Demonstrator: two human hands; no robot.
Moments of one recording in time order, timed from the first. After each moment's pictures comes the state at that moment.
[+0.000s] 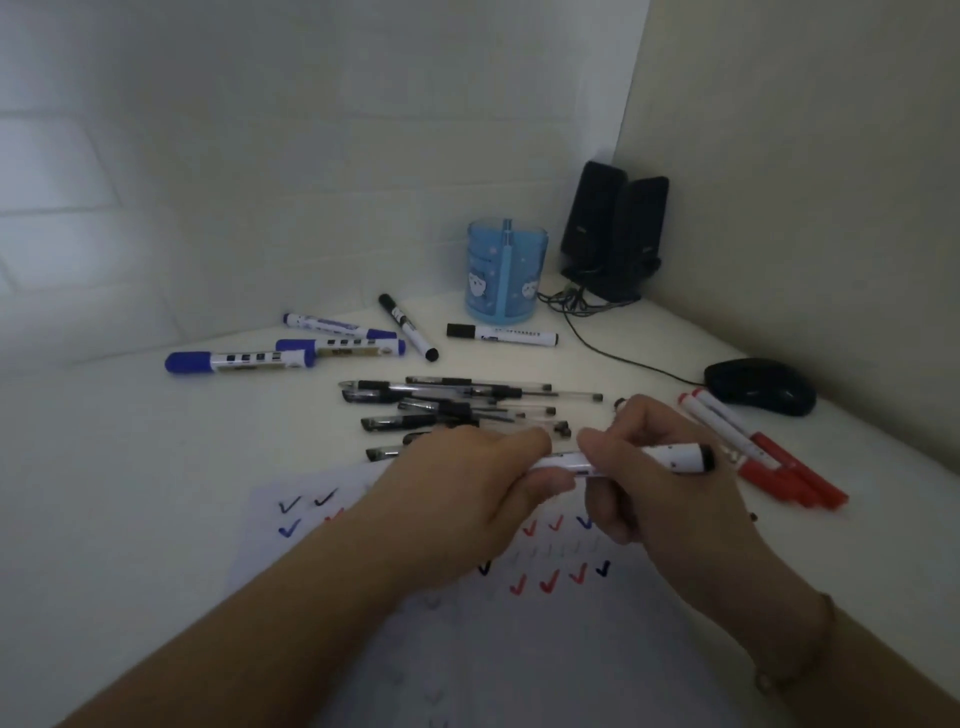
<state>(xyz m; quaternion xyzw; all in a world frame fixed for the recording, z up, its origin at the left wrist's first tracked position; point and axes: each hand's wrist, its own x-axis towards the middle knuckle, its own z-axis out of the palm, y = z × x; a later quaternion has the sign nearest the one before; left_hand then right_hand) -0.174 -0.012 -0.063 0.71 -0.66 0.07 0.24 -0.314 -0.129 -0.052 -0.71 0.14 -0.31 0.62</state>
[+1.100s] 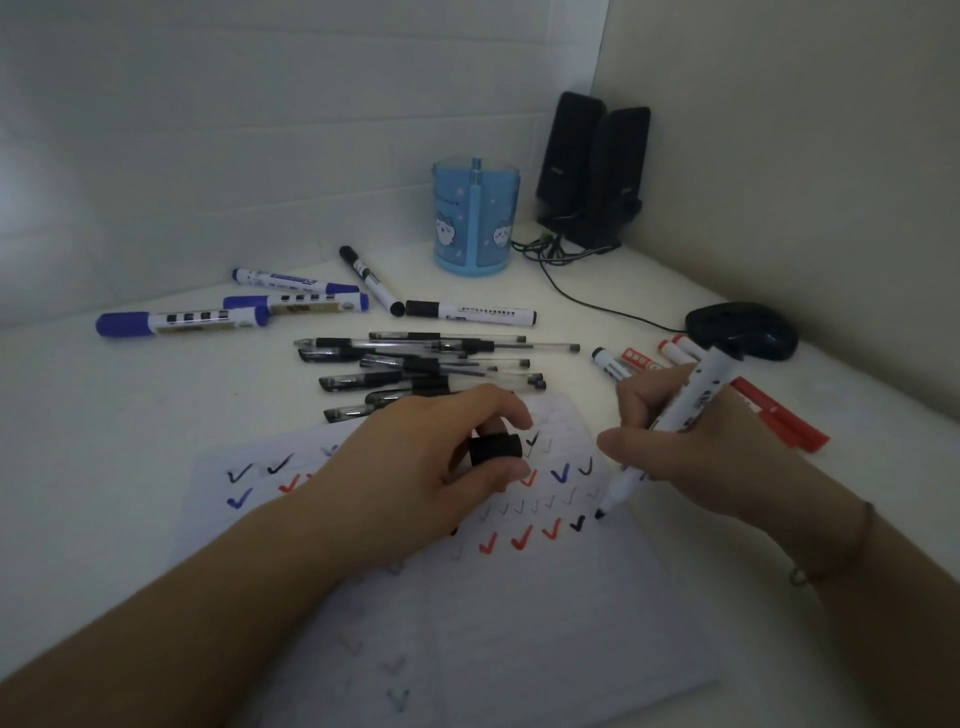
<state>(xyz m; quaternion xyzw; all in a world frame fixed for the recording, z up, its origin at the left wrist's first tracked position) -0.177 -0.005 -0.071 0.71 -0.62 -0.08 0.32 -0.334 -0.173 -0.056 -0.86 0.22 -0.17 0.42</state>
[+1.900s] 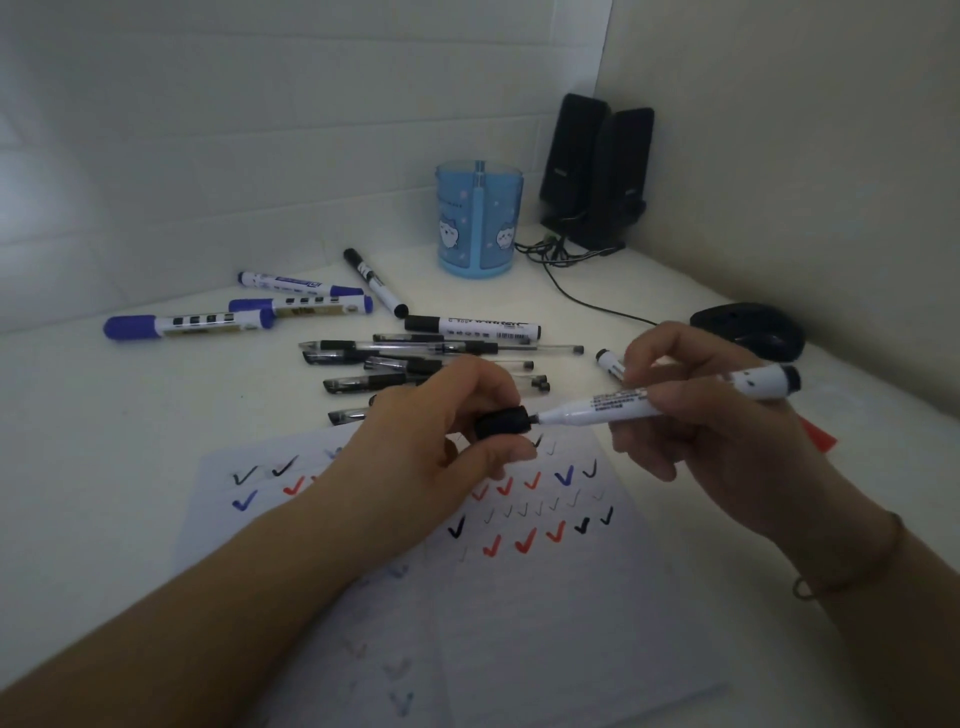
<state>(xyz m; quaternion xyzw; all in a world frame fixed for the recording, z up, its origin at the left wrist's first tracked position) -0.183 -0.008 -0.066 0.68 -0.55 -0.14 0.47 -0.337 -0.175 -0.052 -0.72 0.04 -0.24 0.65</state>
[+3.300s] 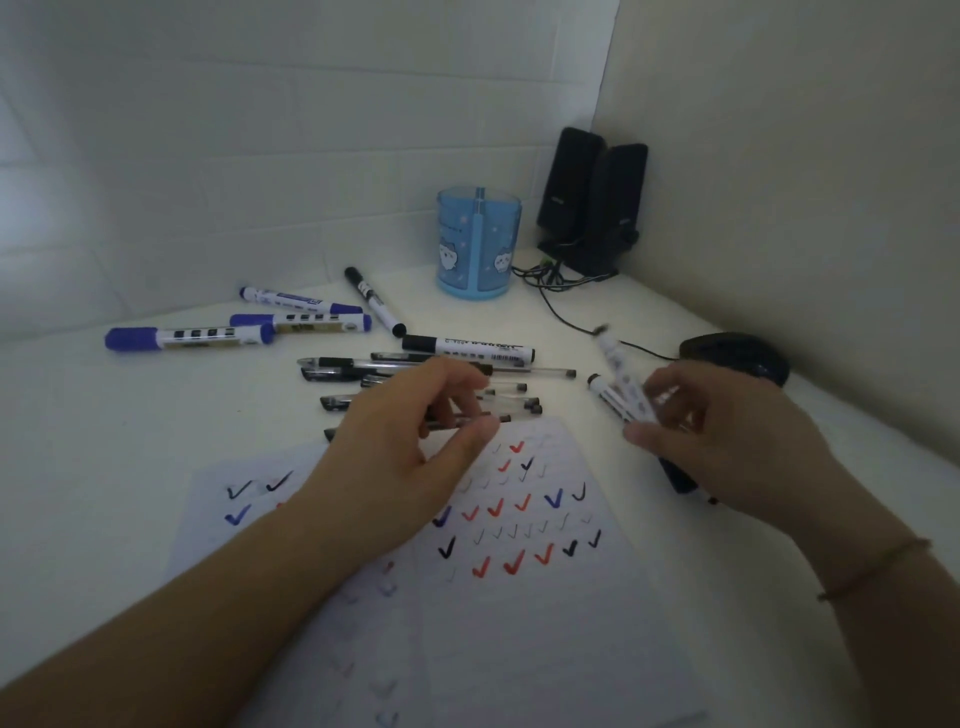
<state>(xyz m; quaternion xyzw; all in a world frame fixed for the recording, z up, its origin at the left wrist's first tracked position) -0.169 -0.012 -0.073 0.72 -0.54 0.01 0.44 -0.346 -0.197 -0.041 -0.91 0.36 -0.13 0.14</state>
